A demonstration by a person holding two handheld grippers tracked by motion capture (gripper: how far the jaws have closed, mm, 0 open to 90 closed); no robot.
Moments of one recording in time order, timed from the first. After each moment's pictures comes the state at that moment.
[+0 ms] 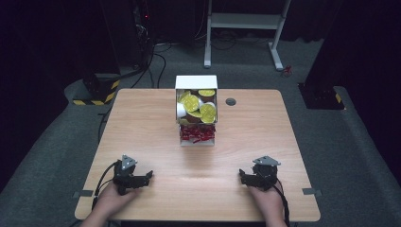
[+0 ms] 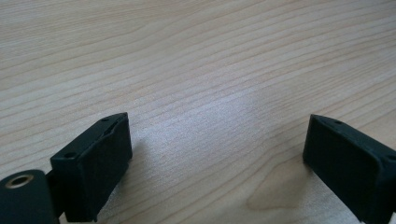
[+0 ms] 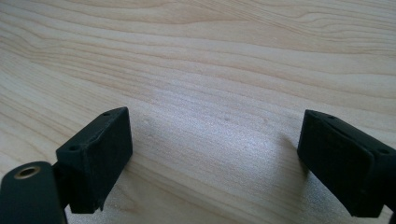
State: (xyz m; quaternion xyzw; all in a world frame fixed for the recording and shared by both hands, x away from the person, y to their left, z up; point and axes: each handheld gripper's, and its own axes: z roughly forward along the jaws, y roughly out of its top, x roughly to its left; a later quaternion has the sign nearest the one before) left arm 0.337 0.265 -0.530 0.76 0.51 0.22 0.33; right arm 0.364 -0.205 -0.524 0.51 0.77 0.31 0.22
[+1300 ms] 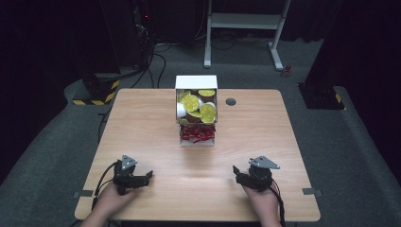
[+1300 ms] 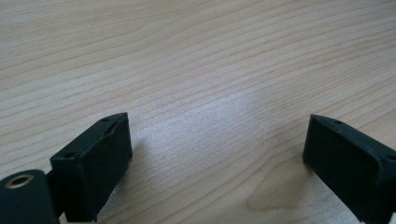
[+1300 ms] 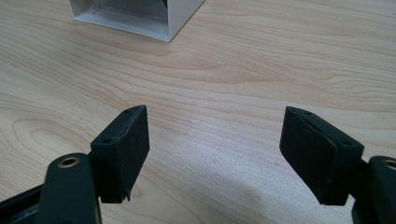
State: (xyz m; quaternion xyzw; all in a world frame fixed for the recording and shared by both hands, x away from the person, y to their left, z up) left arm 0.337 0.265 -0.530 0.76 0.51 0.22 0.33; right arm 0.348 -0.184 -0.500 0.47 0.76 0.39 0.22
